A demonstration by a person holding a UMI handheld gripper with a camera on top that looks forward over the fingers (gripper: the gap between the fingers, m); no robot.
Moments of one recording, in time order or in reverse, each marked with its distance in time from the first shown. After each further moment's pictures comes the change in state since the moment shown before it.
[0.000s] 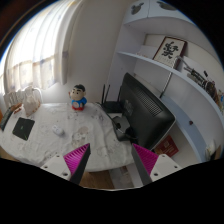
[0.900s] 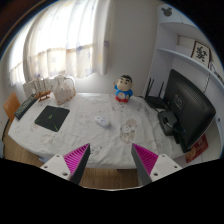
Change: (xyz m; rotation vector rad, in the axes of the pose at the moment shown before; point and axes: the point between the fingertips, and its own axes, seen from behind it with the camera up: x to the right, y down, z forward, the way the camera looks) arm -0.240 0.056 0.003 -0.024 -0.268 -0.070
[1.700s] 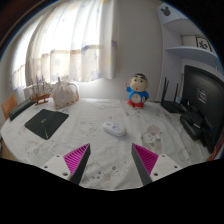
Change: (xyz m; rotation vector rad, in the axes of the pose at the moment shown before) arm -0.062 0.022 0.185 0.225 -0.064 0.020
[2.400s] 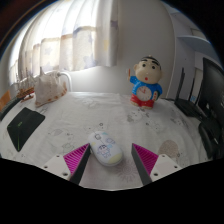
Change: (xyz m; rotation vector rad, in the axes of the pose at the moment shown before) arm 0.030 -0.017 0.178 -0.085 -0.046 -0.031
